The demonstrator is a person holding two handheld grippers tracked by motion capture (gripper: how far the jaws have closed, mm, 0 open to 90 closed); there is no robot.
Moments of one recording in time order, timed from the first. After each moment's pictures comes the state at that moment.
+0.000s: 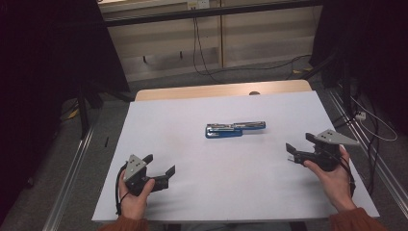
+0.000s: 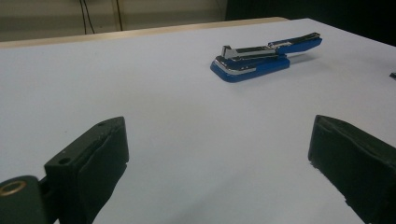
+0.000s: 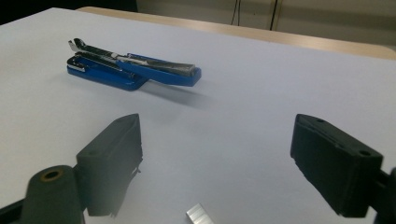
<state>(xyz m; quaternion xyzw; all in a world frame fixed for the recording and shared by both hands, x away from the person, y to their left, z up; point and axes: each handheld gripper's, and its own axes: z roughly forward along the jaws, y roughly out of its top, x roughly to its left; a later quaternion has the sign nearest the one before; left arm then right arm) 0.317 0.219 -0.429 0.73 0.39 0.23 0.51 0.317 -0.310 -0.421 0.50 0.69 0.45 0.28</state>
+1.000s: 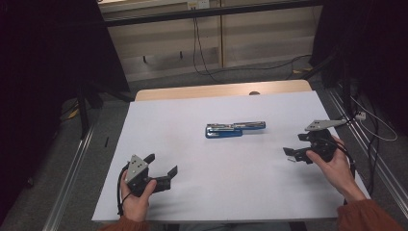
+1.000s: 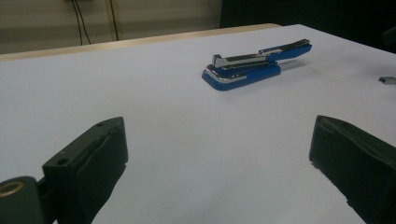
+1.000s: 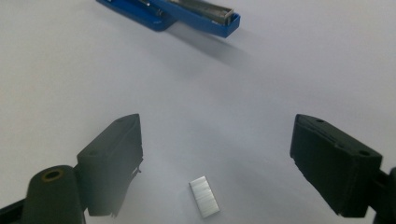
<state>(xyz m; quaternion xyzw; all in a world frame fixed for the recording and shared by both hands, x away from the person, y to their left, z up) 0.317 0.209 -0.427 0.73 0.38 0.23 0.52 0.354 -0.317 -0.415 0.45 0.80 0.37 0.16</state>
